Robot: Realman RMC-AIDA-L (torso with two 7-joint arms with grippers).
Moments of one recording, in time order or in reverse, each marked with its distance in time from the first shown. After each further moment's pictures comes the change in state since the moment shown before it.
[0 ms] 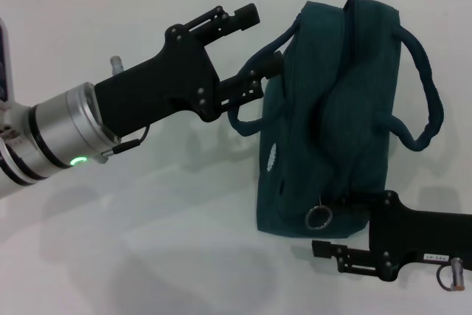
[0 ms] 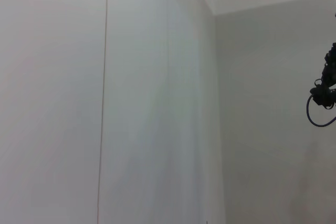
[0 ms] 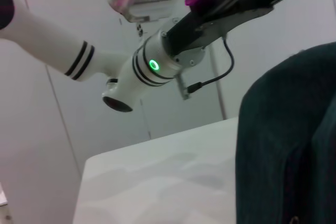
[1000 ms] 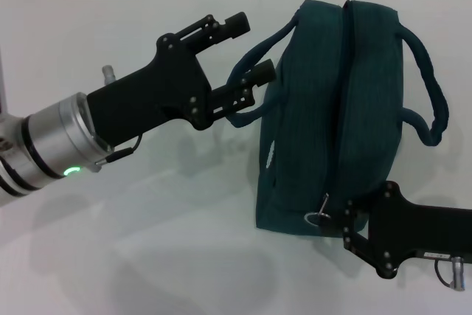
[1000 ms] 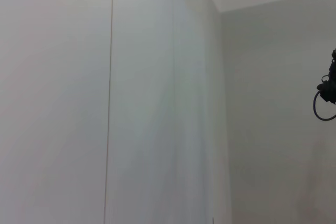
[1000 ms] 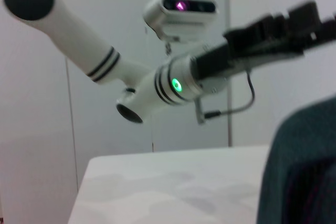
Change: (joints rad) left arm 0.028 0.001 -0.001 -0.003 0.000 0.003 0.019; right arm -0.010 0.004 0.003 -0.026 0.022 -0.036 -0.179
